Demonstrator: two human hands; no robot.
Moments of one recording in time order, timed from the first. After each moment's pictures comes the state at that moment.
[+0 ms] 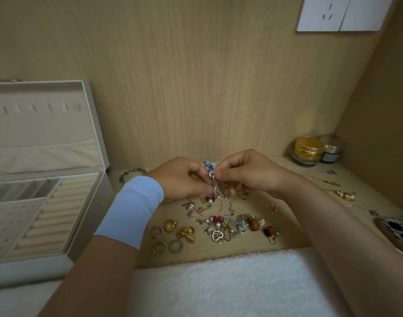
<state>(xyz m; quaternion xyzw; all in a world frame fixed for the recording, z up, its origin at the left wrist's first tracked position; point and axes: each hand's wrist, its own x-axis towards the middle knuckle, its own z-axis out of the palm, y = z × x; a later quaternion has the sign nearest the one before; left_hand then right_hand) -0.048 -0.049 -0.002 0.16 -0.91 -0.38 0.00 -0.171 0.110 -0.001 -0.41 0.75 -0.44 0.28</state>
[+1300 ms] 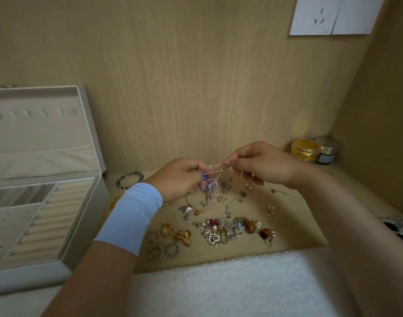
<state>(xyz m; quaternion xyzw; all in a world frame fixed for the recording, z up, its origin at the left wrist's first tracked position) -0.053 -0.039 -0.005 0.17 -0.87 -0.46 0.06 -0.194 0.126 0.019 -0.43 0.79 -0.39 0.23</state>
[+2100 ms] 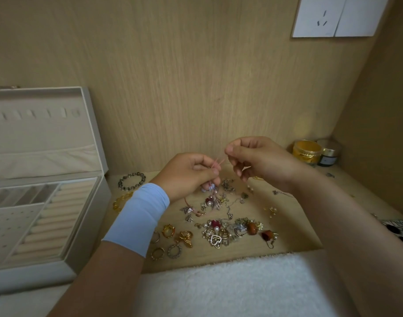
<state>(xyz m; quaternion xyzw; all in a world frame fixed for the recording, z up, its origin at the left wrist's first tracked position) -0.058 -0.035 -0.006 0.11 -0.81 -0.57 0.12 -0.187 0.119 0.019 -0.40 0.67 -0.56 0.28</state>
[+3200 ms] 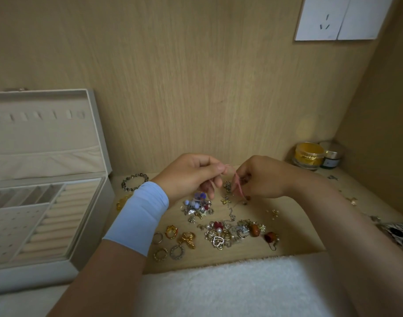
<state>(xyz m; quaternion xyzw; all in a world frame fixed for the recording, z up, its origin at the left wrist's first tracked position) -0.050 -0.029 0.006 0.07 -0.79 -0.60 0.08 -0.185 0.122 0.018 -0.49 0.85 -0.13 0.15</state>
